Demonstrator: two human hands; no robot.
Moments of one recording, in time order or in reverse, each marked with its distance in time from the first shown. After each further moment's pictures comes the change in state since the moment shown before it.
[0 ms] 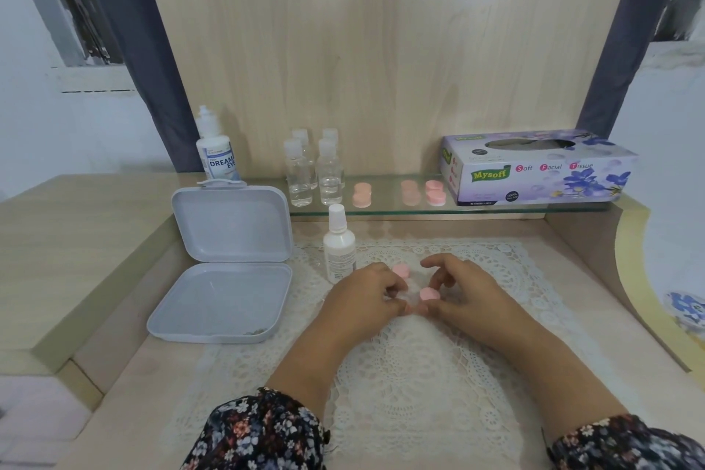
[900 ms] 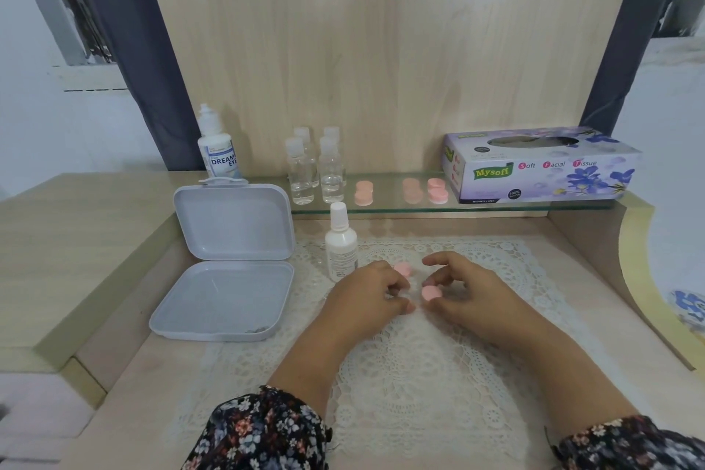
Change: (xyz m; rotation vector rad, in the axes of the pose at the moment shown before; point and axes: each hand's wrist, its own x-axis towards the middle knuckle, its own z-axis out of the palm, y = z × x) left_hand 0.000 0.000 0.000 -0.027 -0.006 -0.004; right_hand -0.005 -0.006 -0.007 0.103 -0.039 0.011
